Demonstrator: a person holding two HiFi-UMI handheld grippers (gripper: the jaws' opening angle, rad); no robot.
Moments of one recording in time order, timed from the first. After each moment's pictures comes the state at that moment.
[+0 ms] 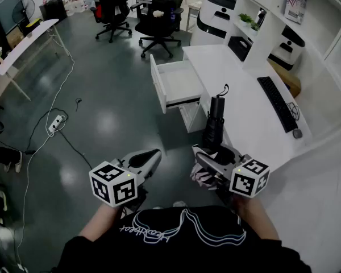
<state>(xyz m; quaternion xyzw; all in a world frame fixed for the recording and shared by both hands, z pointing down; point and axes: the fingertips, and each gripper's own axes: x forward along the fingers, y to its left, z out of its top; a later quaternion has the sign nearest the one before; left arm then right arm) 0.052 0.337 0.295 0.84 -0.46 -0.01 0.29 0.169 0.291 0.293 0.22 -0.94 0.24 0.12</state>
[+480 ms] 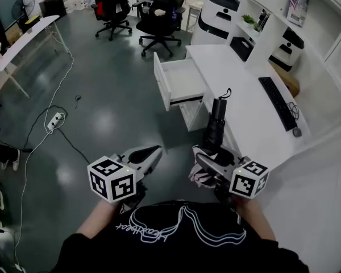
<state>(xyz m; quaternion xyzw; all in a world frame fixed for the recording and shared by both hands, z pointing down) 0.032 0.340 0.284 0.85 -0.44 -0.02 0.29 0.150 0.303 0.293 0.22 -0.94 0.26 0.10</state>
